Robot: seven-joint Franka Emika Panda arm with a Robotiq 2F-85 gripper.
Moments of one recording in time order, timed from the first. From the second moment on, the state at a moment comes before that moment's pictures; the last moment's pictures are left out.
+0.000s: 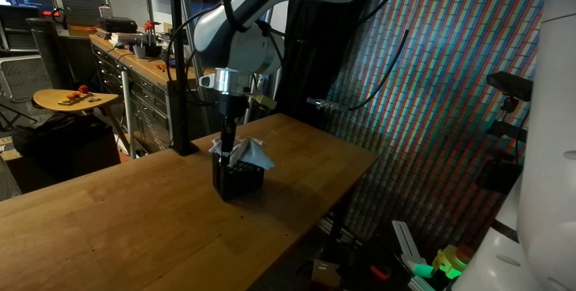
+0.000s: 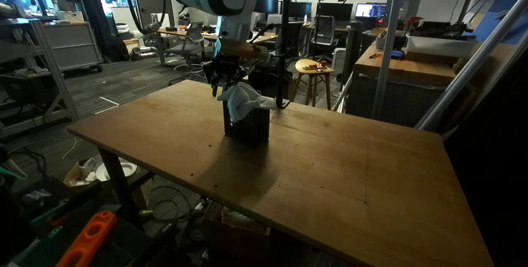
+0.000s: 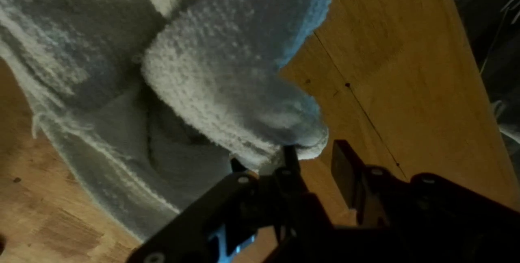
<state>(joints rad) -0.07 0.32 0.07 -1.99 0.21 2.17 -1.07</state>
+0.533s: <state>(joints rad) -0.08 0.35 0.03 -1.95 0.15 2.16 -0.98</state>
